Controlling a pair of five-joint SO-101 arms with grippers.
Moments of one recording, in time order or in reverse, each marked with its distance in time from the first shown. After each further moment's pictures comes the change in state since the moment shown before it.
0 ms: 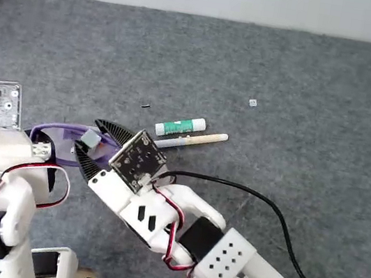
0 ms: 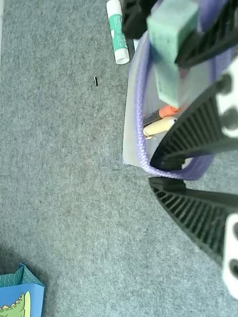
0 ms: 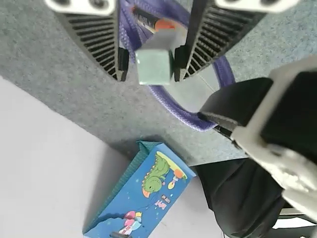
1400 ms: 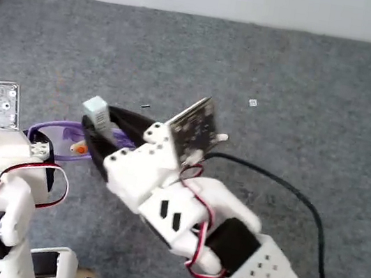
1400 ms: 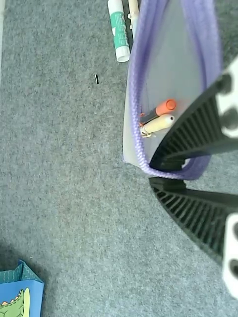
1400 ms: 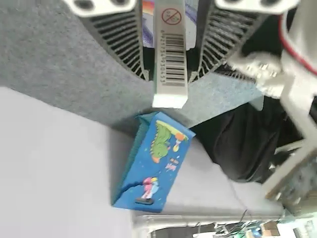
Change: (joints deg) left arm -0.4 0.0 0.0 0.0 0.0; right arm 1.1 -4.2 -14.2 13.9 -12.5
